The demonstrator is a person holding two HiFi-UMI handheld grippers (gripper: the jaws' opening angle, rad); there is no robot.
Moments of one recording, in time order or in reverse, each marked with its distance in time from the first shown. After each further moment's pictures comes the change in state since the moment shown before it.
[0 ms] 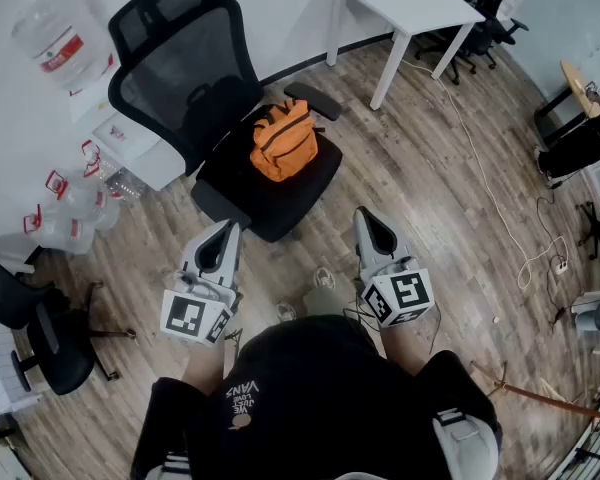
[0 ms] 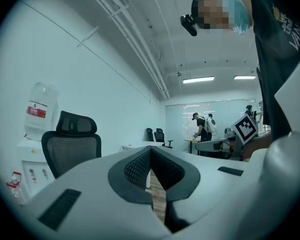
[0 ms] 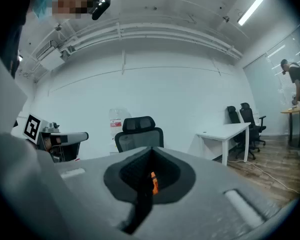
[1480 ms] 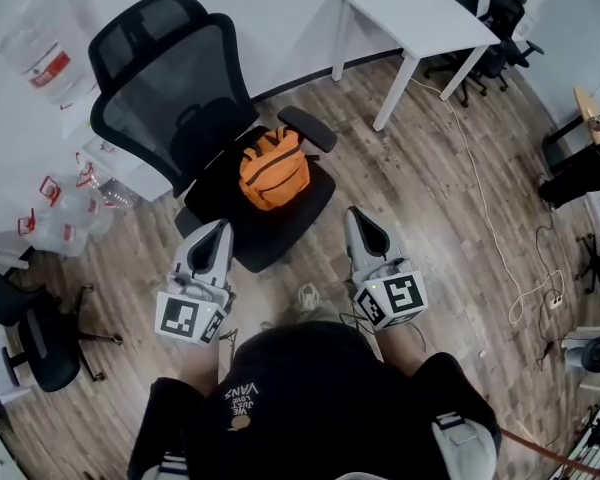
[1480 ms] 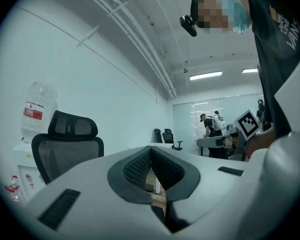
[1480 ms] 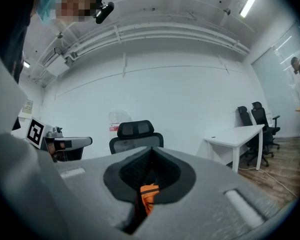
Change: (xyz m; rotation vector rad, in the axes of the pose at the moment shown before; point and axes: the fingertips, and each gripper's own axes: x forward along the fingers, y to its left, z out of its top) left arm 0.129 0.033 0.001 0.017 -0.010 0.102; right arm 0.103 -0.095 0.034 -0.012 -0.036 0.114
